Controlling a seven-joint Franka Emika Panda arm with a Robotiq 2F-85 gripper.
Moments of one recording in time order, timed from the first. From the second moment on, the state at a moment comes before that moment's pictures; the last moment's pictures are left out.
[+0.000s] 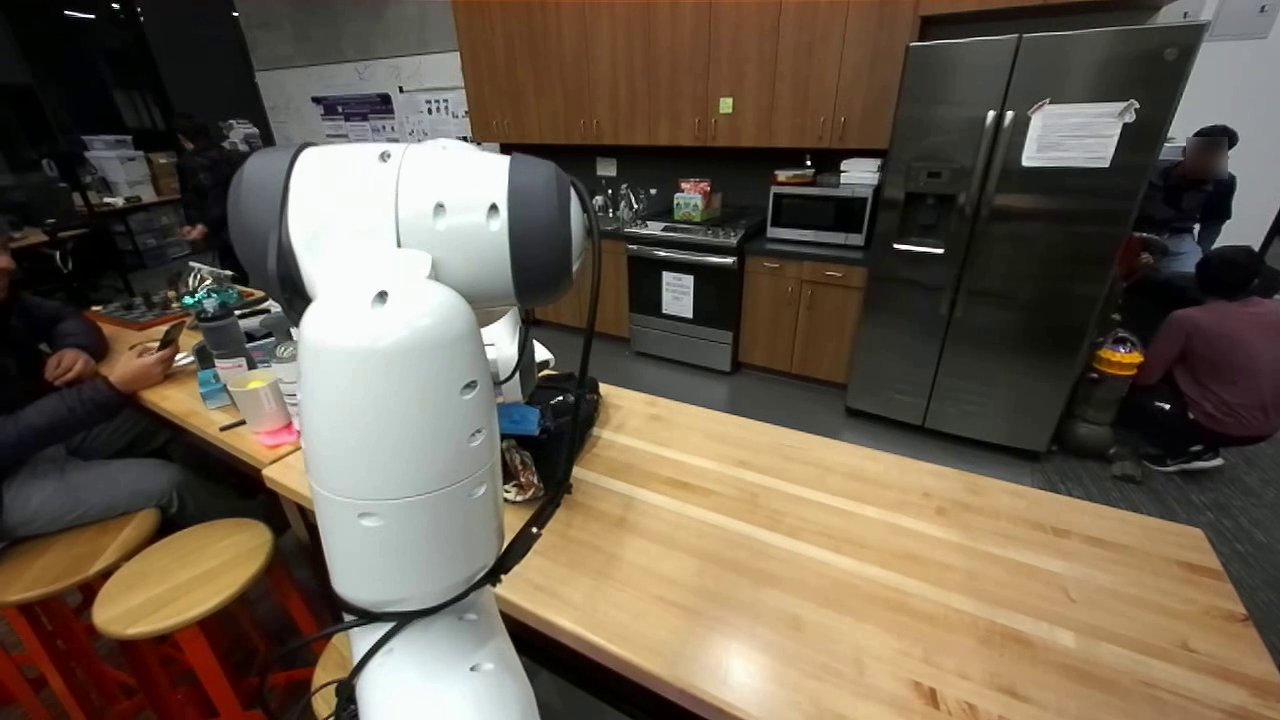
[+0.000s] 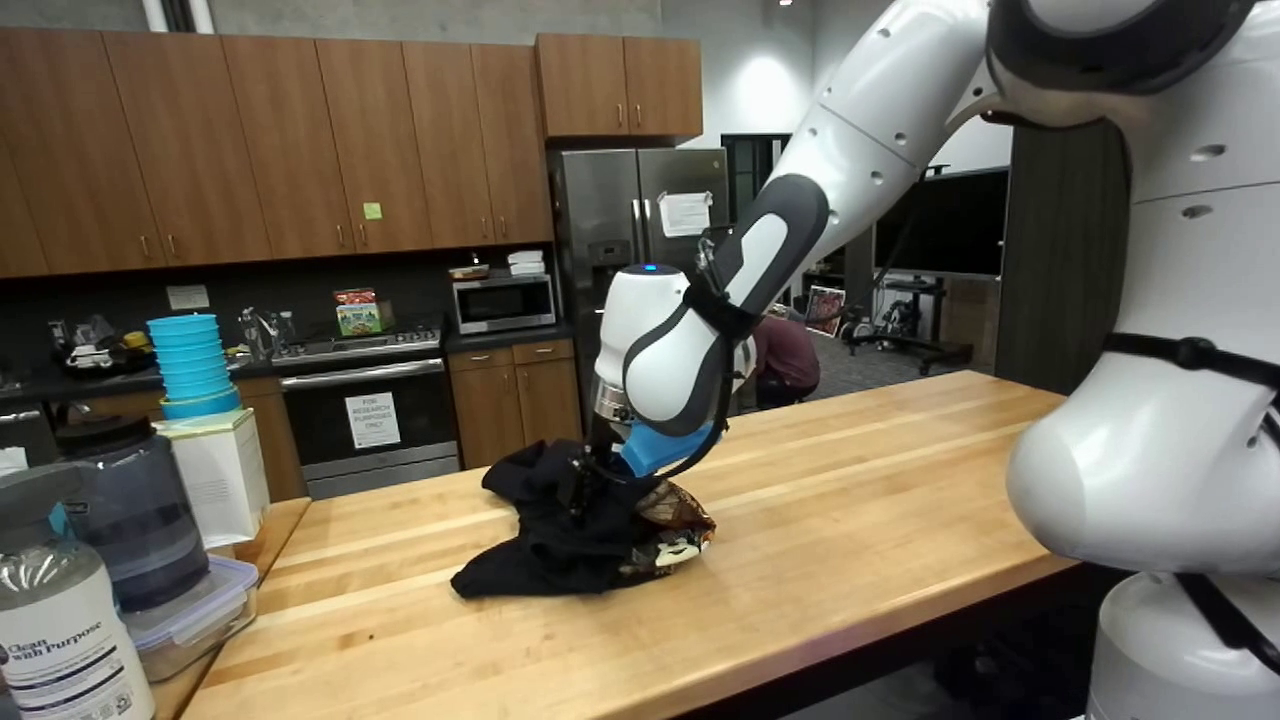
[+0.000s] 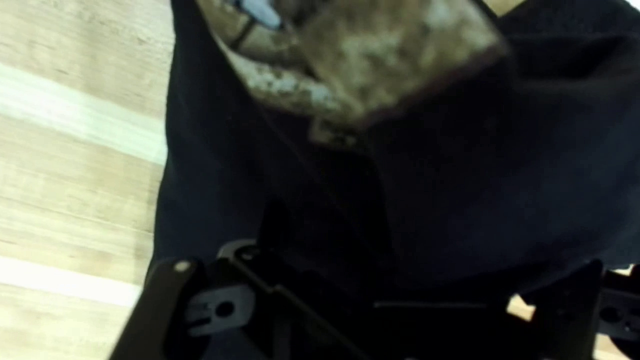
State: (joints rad) arm -0.44 0.10 1.13 -2.41 -0.18 2.78 0.32
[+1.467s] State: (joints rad) arm 0.08 0.29 0.38 -2.16 -0.23 2.63 0.76
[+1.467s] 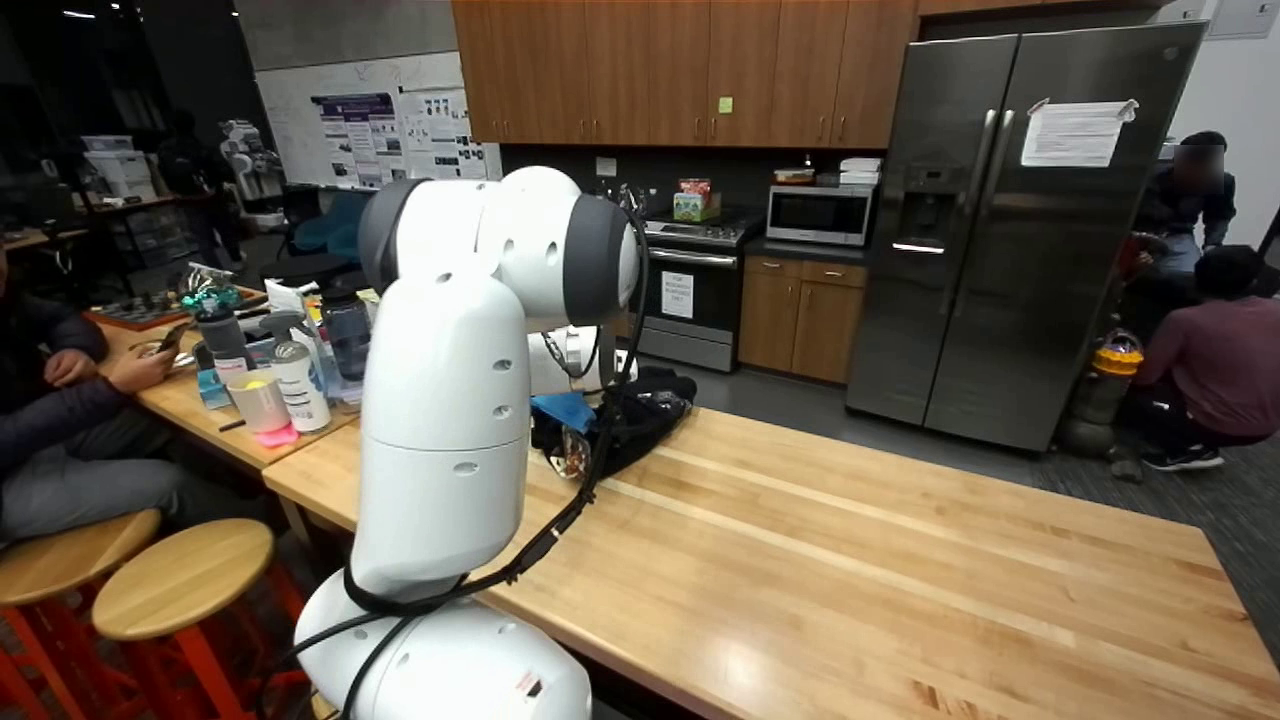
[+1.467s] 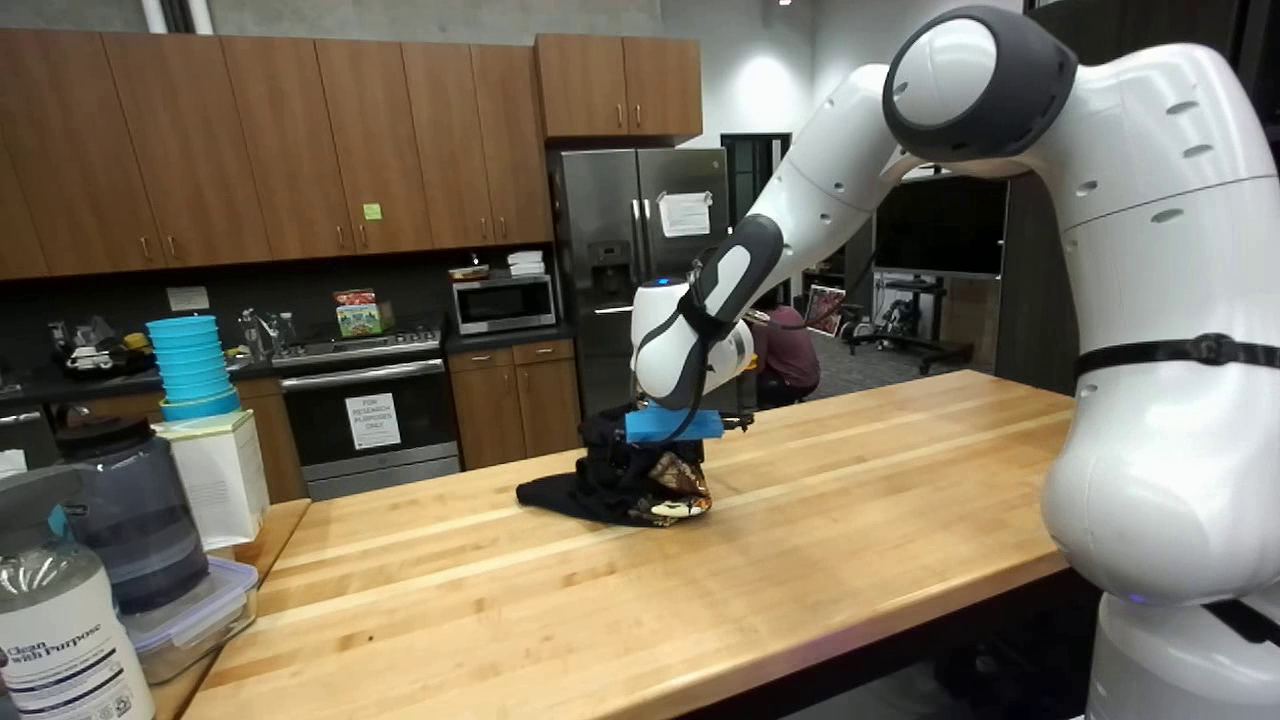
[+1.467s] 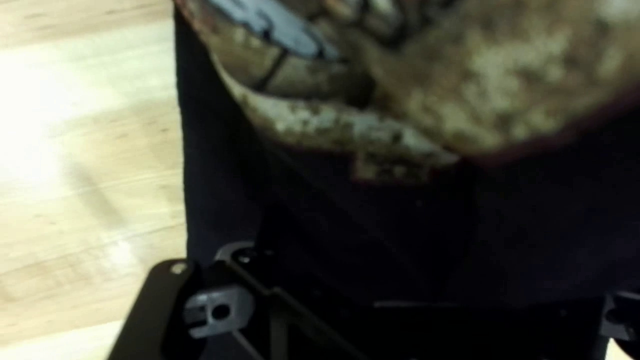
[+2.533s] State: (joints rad) arm 0.22 -0.16 0.14 -2.60 -0.54 3.25 1.04
